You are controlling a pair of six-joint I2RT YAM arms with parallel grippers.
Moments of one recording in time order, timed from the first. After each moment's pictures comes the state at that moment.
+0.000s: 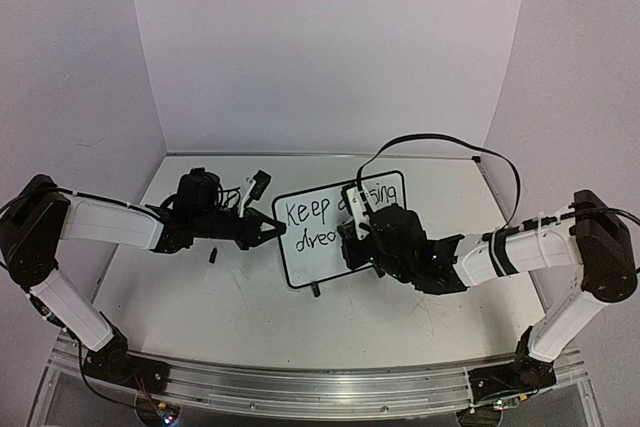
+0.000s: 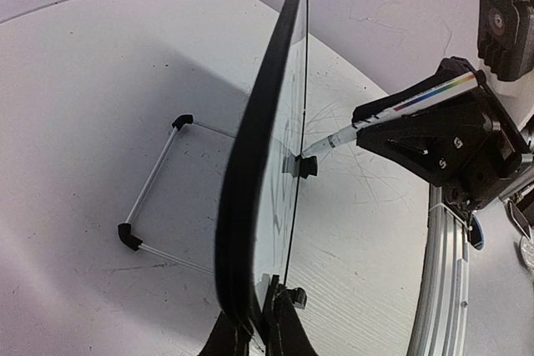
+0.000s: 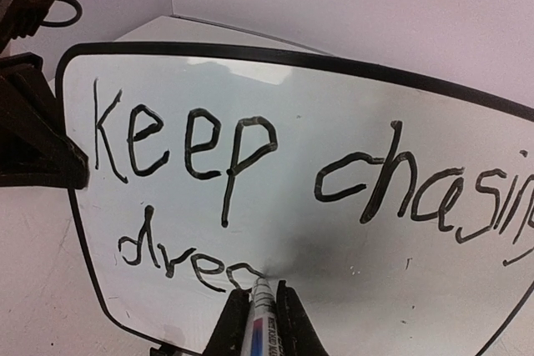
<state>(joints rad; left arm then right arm) -0.63 1.55 0.75 0.36 0.57 -0.18 1.03 1.62 0.85 0.36 0.44 0.17</state>
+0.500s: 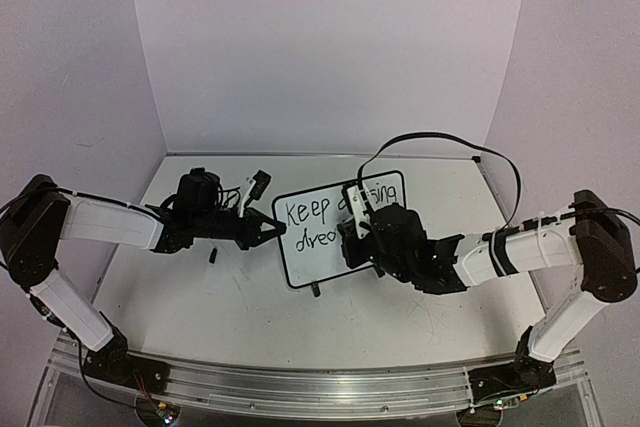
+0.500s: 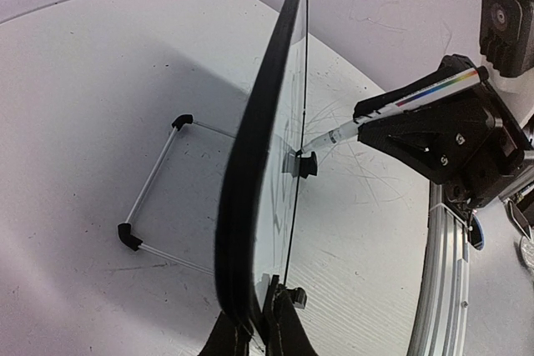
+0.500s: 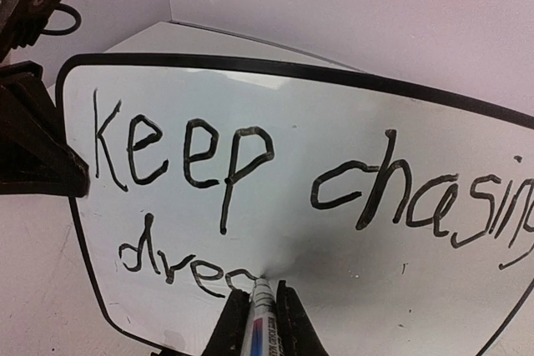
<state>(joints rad) -0.63 1.55 0.75 0.36 0.57 -0.18 1.03 1.62 0.85 0.38 0.45 0.17</state>
